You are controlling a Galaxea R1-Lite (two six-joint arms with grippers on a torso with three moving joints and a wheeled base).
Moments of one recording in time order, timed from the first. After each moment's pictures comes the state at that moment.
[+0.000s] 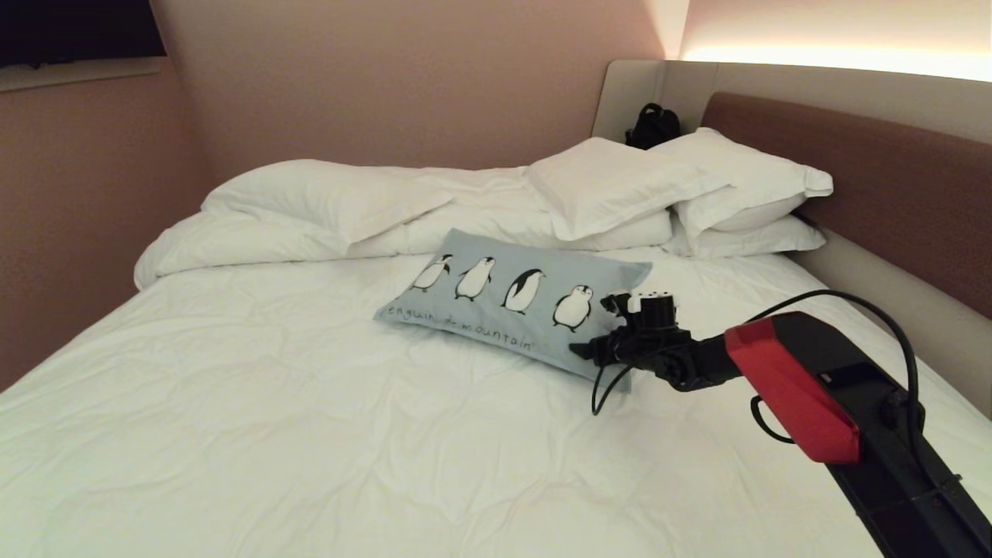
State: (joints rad) left arm -0.01 0.00 0.00 -0.04 0.01 -0.08; right arm 0.24 2.72 -1.89 -0.38 0.16 -0.05
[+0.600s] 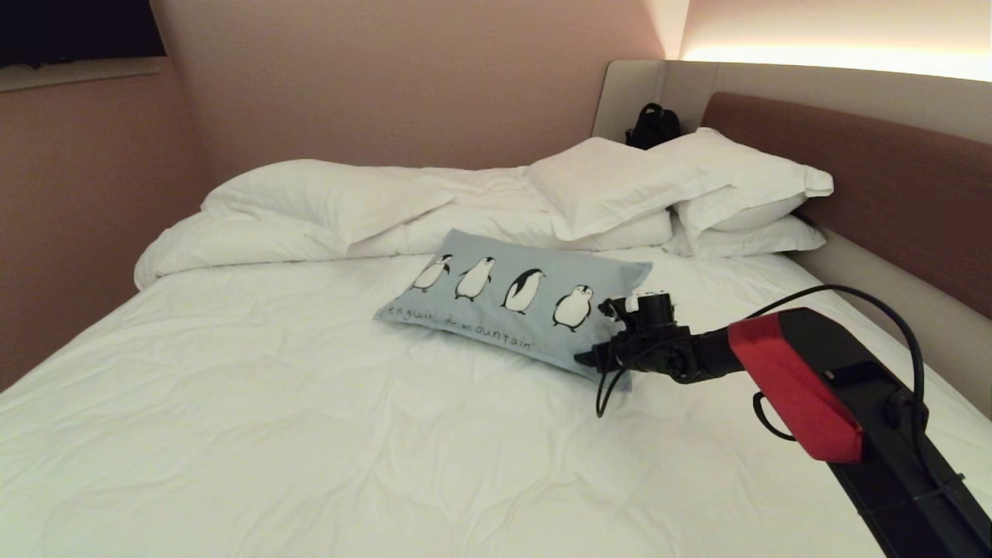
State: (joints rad) left arm -0.01 0.00 0.00 -0.04 0.01 -0.08; right arm 0.24 2.71 -1.93 -0.21 0.16 -0.08
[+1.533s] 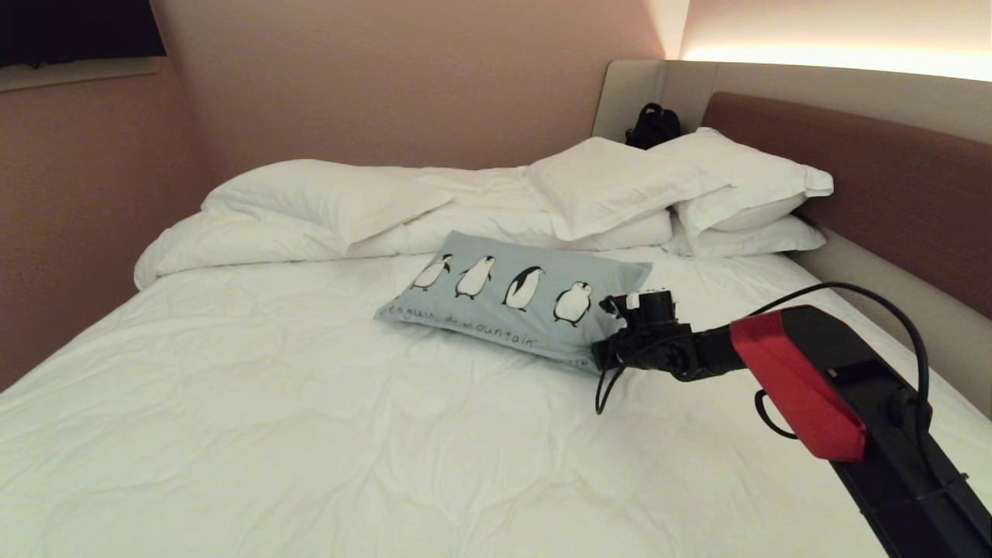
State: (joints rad) left arm -0.01 0.00 0.00 -0.04 0.01 -0.08; right arm 0.24 2.69 -1.93 -0.21 0.16 -0.07
